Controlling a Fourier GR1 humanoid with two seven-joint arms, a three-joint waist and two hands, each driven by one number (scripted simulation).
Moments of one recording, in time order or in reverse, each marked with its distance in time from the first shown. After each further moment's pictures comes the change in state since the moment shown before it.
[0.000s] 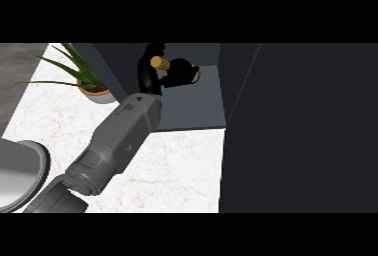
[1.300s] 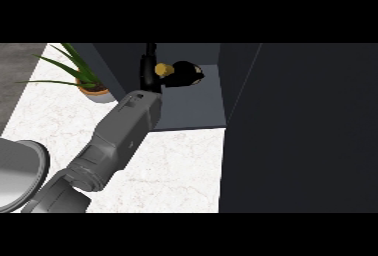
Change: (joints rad) left arm -0.052 -0.009 0.032 0.095 -0.080 -0.097 -0.092; right arm 0.050 0.001 0.034 -0.007 0.008 0.032 -0.025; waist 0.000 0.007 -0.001
